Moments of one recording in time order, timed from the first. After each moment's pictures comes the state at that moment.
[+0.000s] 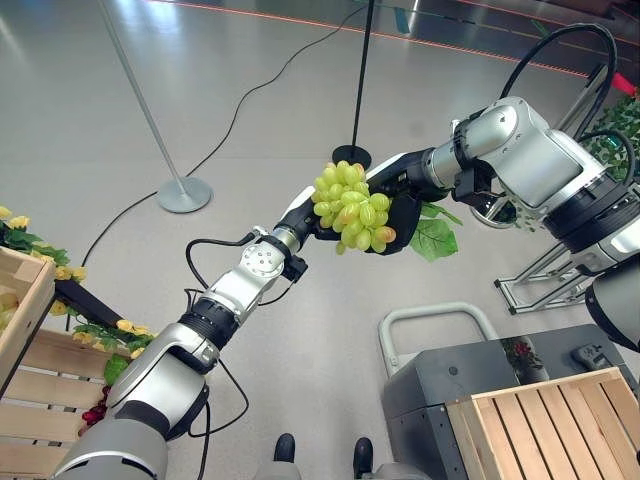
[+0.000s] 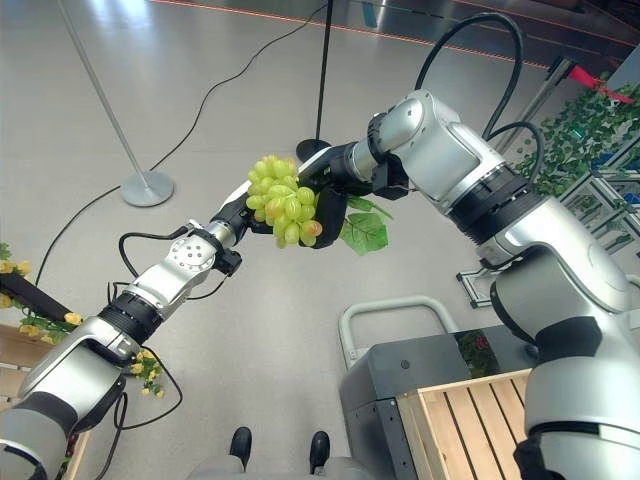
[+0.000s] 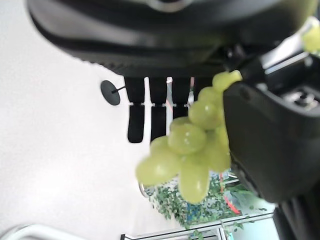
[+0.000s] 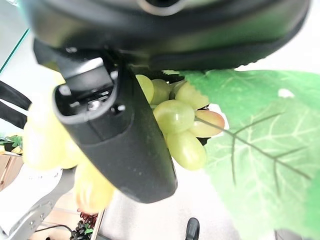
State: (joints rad) left arm -0.81 0.50 -0.61 0.57 -0.33 0.03 0.01; right arm -1.44 -0.73 0.89 0.42 0.24 0.46 1.02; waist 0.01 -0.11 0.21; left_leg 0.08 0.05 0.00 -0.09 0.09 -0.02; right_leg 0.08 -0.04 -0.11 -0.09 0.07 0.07
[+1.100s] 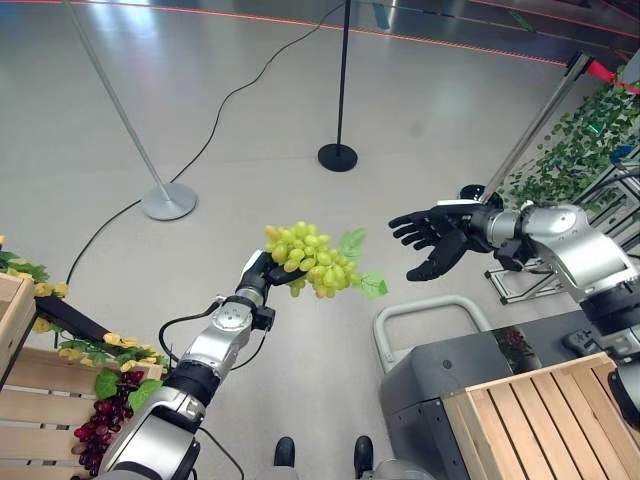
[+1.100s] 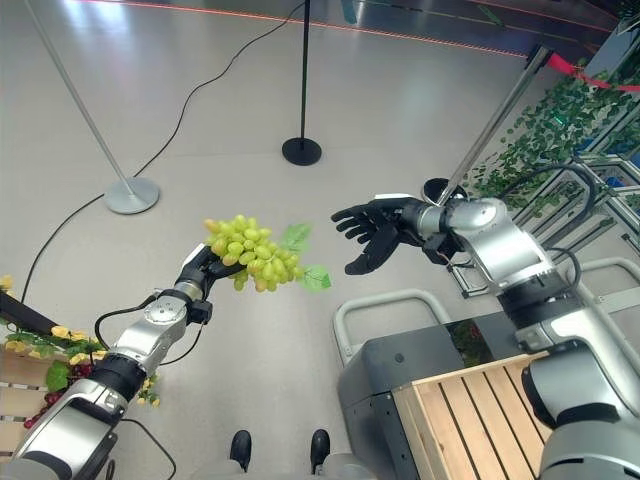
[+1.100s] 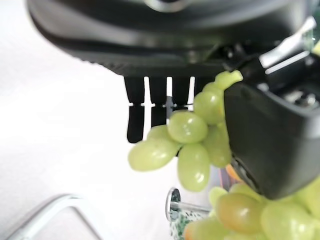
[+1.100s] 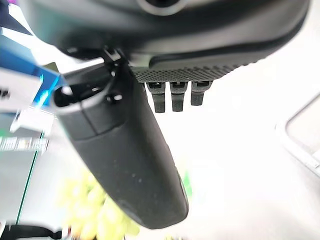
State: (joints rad) left arm -0.45 0.47 -0.36 0.61 -0.43 0.01 0.06; right arm -0.75 -0.86 0.39 0.29 0.33 0.42 0.61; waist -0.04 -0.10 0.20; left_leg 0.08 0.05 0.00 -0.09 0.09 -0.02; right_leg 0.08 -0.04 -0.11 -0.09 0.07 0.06
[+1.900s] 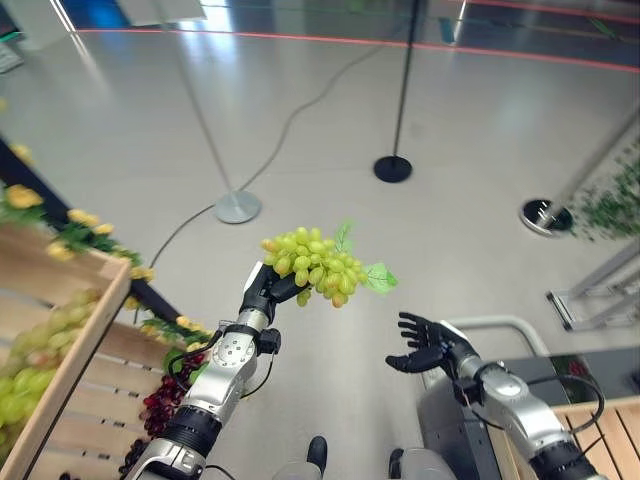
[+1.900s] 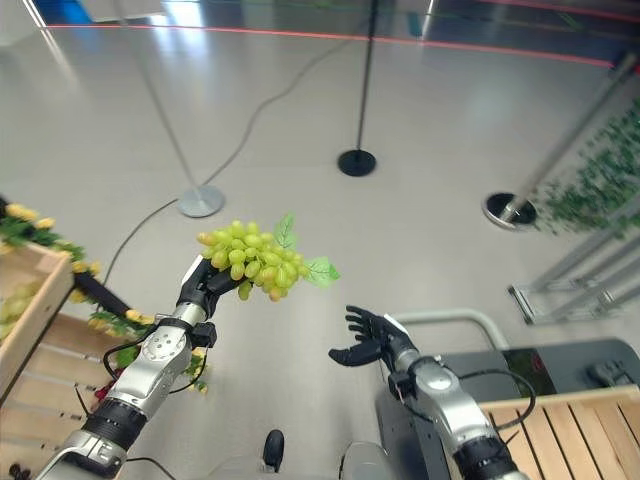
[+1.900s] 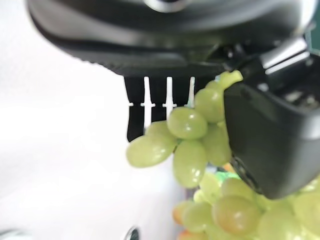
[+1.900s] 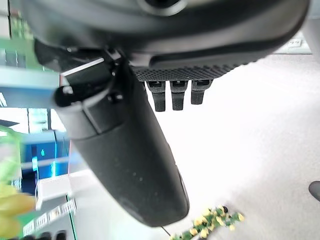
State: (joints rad) left arm -0.23 0.41 -0.30 0.33 -0.41 -0.14 0.07; right arm 0.01 -0.44 0.29 0.28 0.38 0.13 0.12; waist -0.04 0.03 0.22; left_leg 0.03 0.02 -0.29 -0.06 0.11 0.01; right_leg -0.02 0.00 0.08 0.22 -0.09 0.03
